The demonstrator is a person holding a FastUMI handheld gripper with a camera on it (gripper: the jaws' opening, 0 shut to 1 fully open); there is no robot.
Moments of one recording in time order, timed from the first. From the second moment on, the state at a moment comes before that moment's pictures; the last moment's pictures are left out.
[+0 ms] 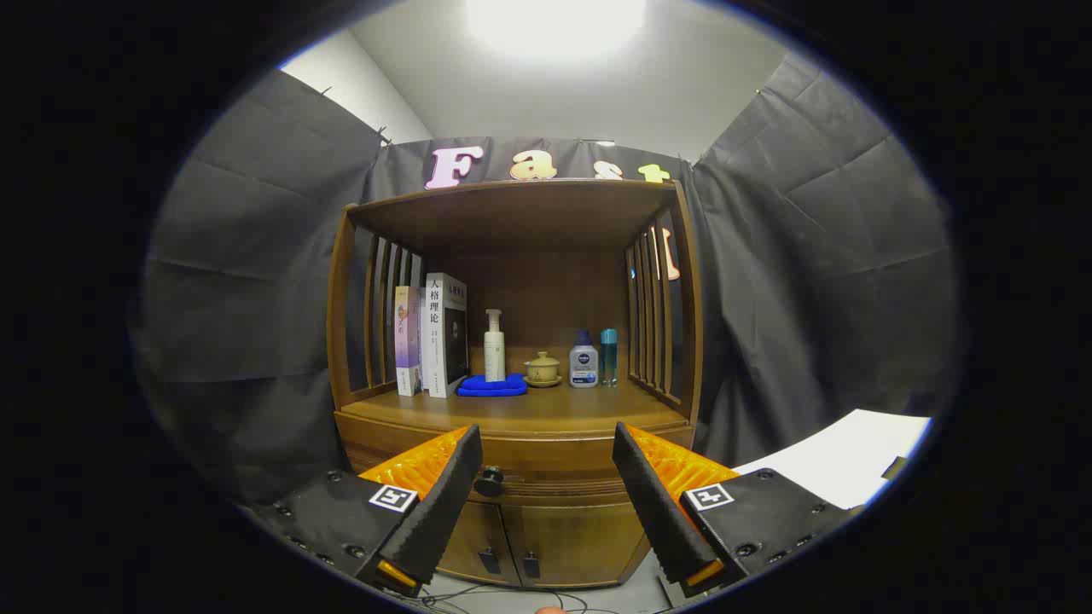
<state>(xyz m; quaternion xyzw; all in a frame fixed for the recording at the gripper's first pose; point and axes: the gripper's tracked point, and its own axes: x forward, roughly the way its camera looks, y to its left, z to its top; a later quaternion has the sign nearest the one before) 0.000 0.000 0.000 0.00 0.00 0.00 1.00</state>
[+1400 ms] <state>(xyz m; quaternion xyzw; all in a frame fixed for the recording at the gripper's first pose) 0.057 0.033 -0.013 0.01 -0.01 0.03 1.00</state>
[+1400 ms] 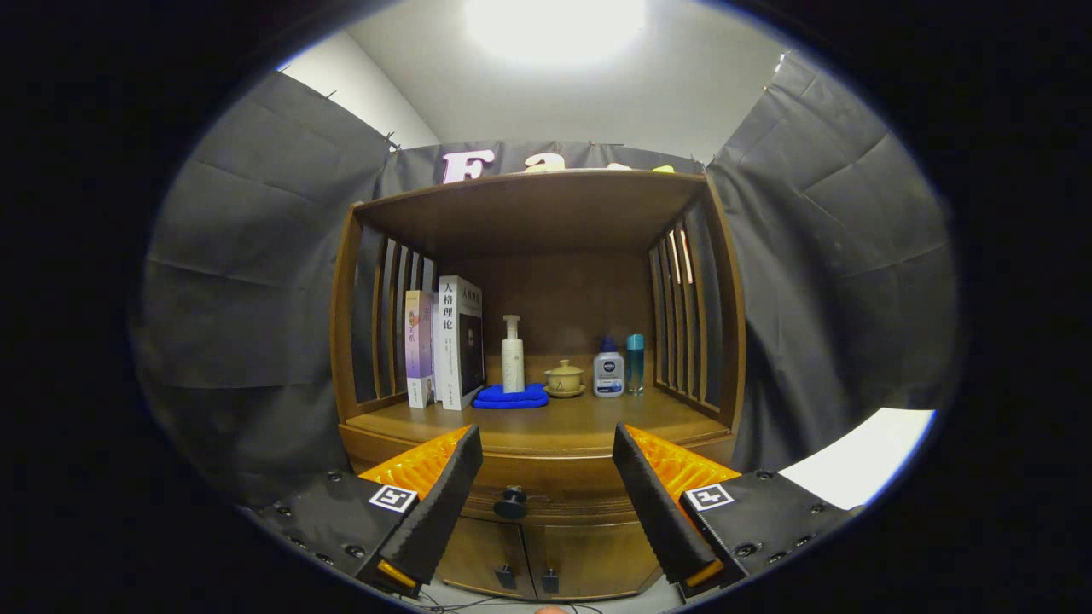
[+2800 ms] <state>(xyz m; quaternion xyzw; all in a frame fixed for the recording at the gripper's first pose) 0.165 0.086 -0.178 -0.02 0.11 0.04 0.99</state>
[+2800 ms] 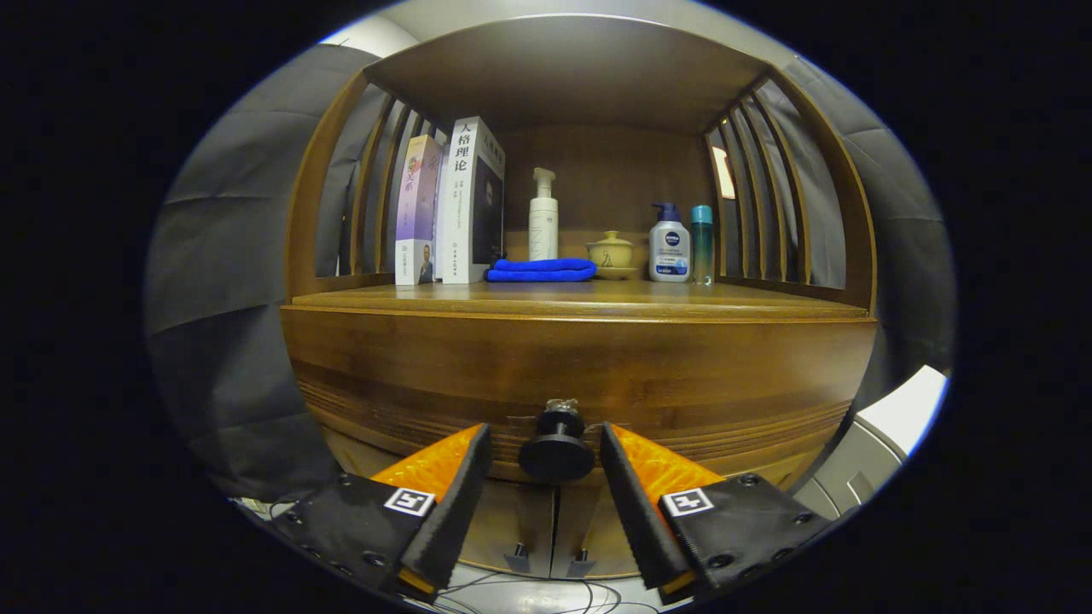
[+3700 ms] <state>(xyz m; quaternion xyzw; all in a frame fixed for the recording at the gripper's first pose) 0.123 0.080 -0.179 0.00 0.12 0.04 0.99</state>
